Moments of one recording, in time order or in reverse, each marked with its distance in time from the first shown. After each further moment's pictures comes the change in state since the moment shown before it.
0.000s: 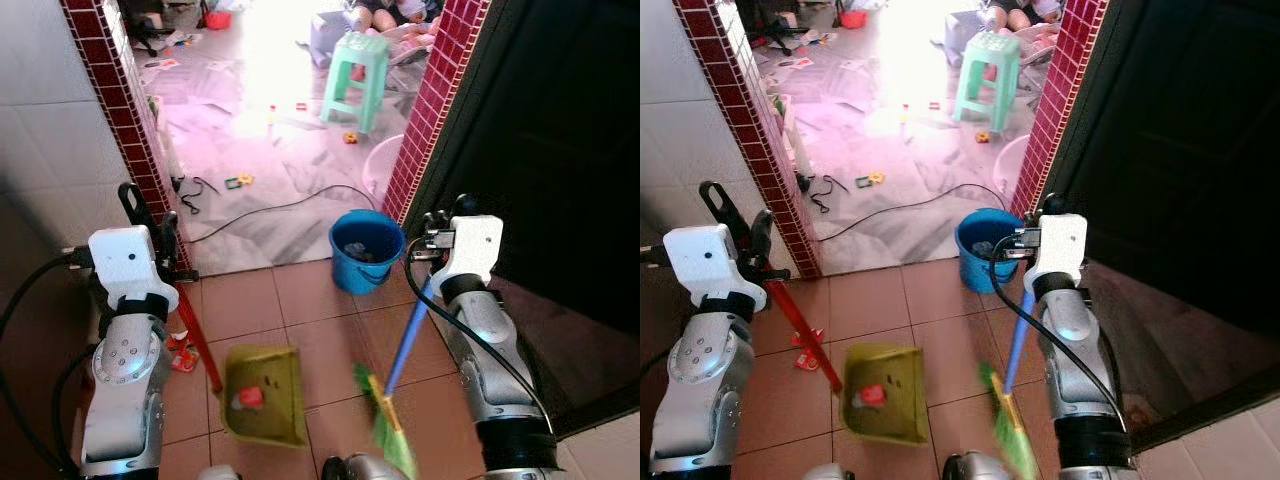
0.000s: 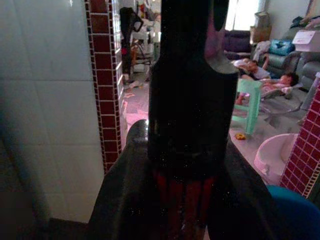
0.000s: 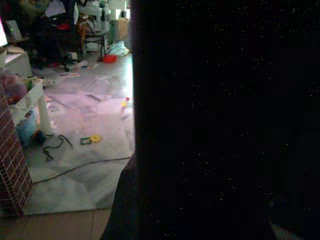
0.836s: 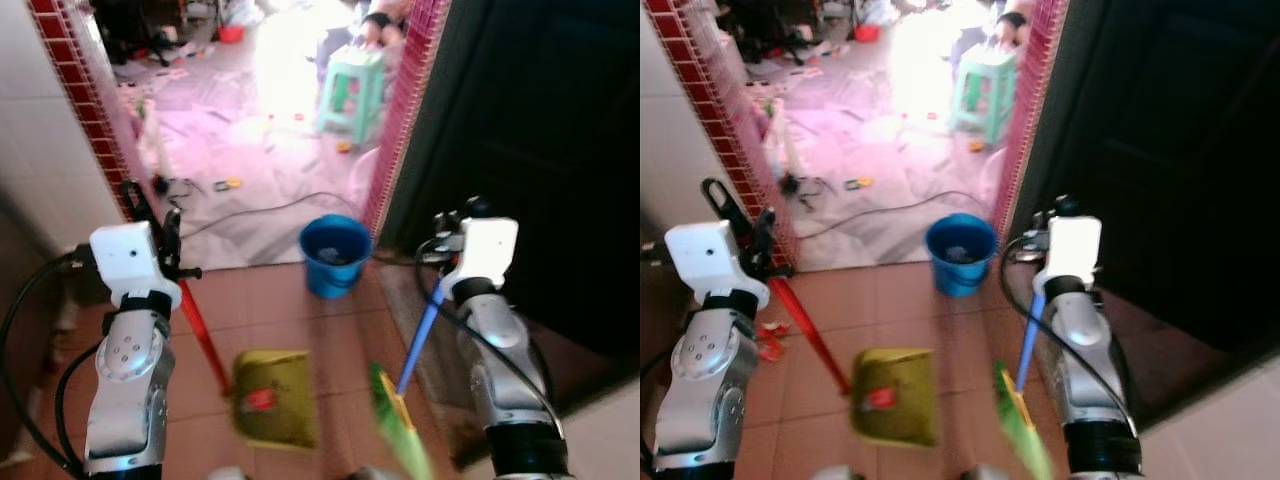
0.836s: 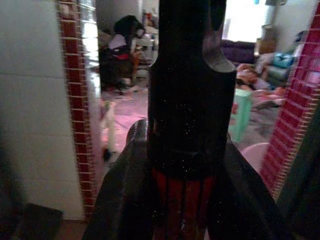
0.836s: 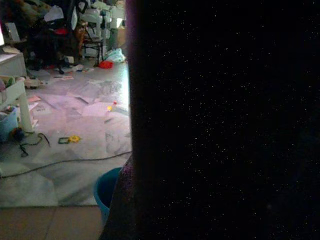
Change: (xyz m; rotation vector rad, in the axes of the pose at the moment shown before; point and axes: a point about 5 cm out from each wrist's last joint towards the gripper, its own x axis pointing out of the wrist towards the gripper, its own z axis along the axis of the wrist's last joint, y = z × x) left arm 0.003 -0.006 0.002 -0.043 -0.004 -0.006; right arm -0.003 -0.010 0.001 -0.037 -0.008 -0.014
